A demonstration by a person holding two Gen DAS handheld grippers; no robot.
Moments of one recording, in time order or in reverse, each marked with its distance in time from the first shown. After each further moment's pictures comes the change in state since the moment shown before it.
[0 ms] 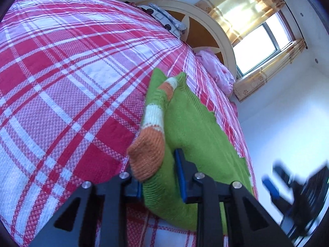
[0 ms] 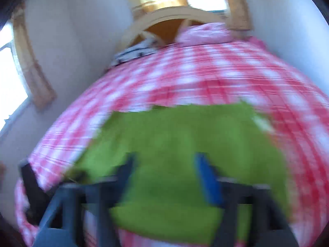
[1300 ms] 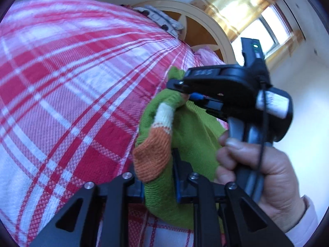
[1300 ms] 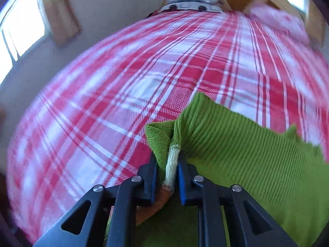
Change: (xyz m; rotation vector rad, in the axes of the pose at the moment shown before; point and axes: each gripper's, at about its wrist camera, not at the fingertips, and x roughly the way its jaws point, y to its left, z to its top) left arm -0.010 -0.020 -0.003 0.091 -0.003 0.048; right arm 0.195 0.119 0.027 -0.193 0.315 0.097
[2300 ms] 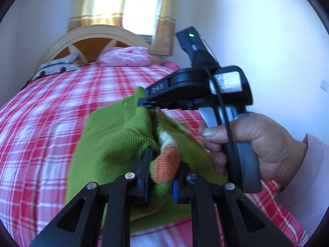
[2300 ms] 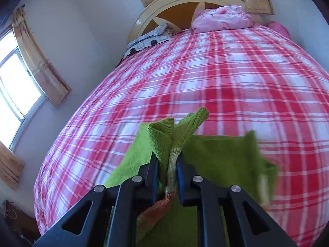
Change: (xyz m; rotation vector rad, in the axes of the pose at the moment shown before) left arm 0.000 -0.246 -0.108 0.793 0.011 -0.158; right arm -0.206 -0.221 -0.081 0.199 -0.212 -0.029
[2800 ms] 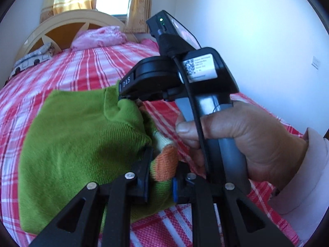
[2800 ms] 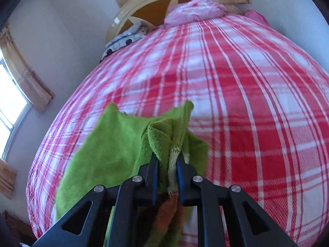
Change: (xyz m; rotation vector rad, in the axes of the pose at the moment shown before) left arm 0.057 -0.067 -0.021 0.059 0.170 -0.080; right arm -0.003 -0.095 -0.033 0.091 0.036 -0.078
